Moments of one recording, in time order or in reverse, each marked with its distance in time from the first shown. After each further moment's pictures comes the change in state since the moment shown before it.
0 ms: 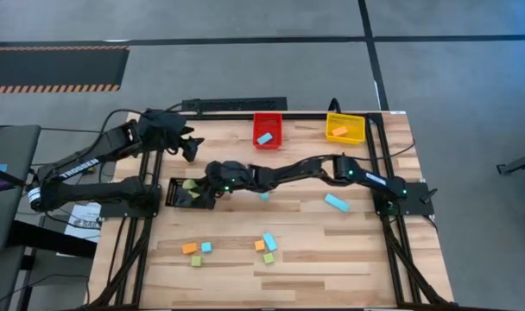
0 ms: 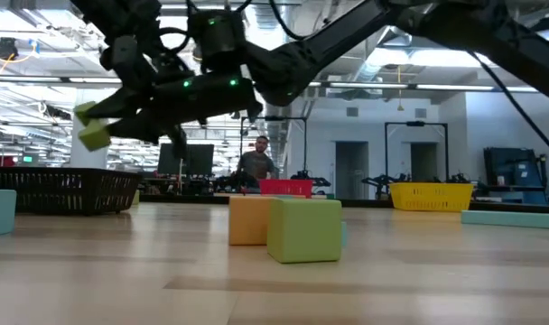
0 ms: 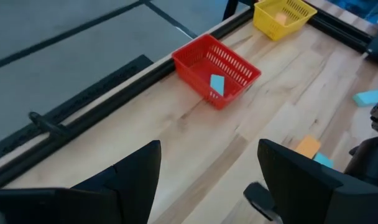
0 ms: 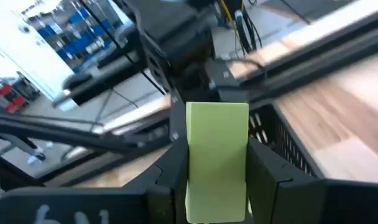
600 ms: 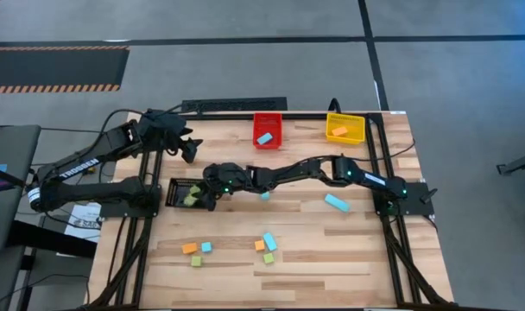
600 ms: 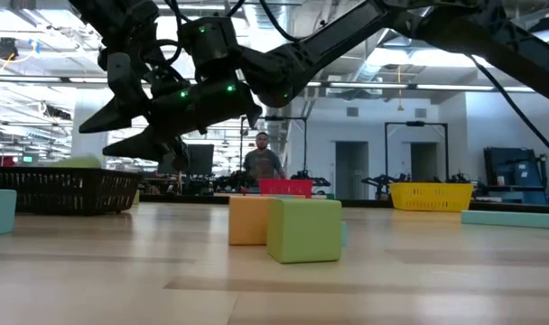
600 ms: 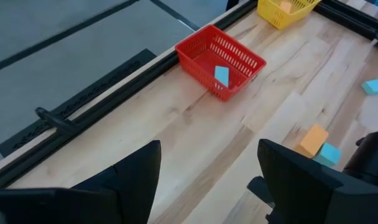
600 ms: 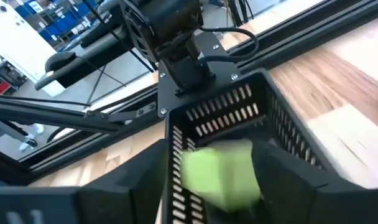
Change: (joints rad) left arm 0.000 0.000 0.000 -0.032 -0.008 0.021; right arm 0.001 0.015 0.025 -0.098 -0.002 0.012
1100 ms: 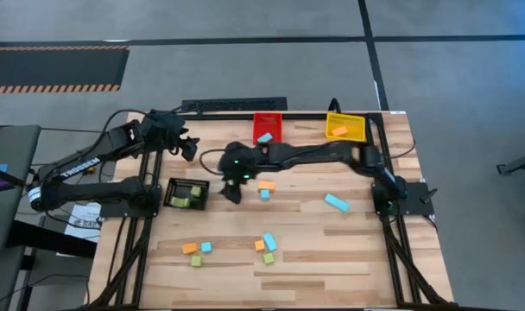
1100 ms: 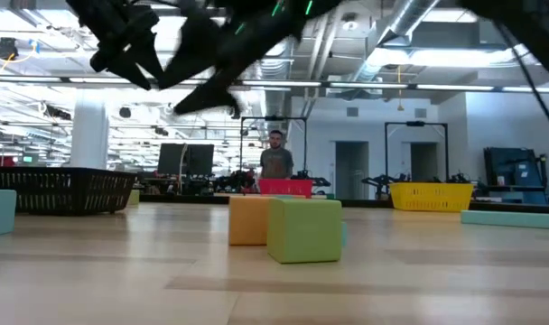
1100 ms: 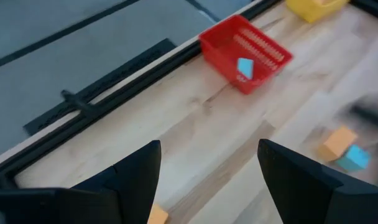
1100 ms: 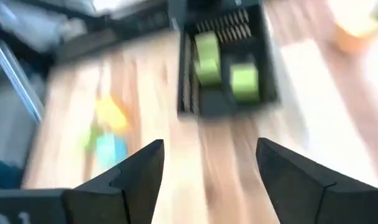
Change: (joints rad) left arm 0.001 0.013 0.000 -0.050 -0.081 -0.048; right arm -0.035 -0.338 0.000 -0.795 -0.136 -0.247
